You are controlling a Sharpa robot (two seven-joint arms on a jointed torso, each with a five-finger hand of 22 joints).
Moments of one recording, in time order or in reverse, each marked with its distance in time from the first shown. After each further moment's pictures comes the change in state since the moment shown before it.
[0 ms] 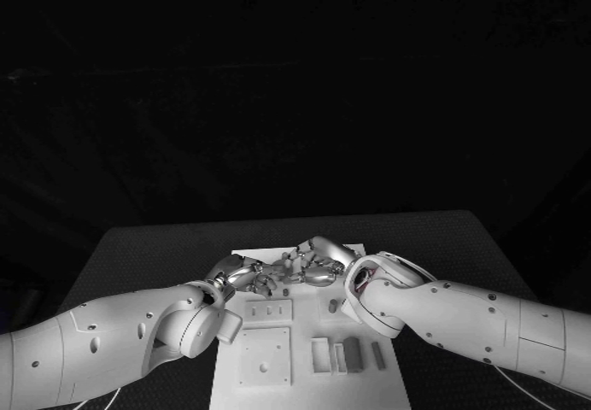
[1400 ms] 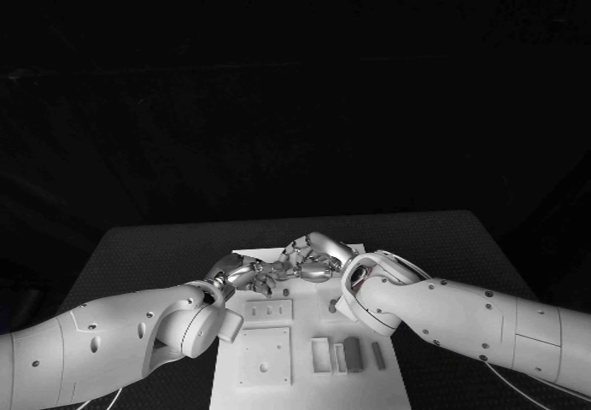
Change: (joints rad) left arm 0.000 0.002 0.000 0.003 0.021 -0.019 0.016; left_hand 0.010 -0.015 0.002 -0.010 -0.015 0.007 -0.004 0.014 0.005 0.009 -0.002 0.004 0.003 0.007 0.000 0.004 0.006 0.000 0.004 -0.004 0.012 0.001; right arm 0.000 0.012 0.011 0.003 0.047 -0.030 0.028; right_hand 0.014 0.015 0.013 0.017 0.000 -0.020 0.015 -0.013 -0.007 -0.007 0.007 -0.005 0.006 -0.007 0.004 0.000 0.001 0.000 0.000 0.000 0.000 0.000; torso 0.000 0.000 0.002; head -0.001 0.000
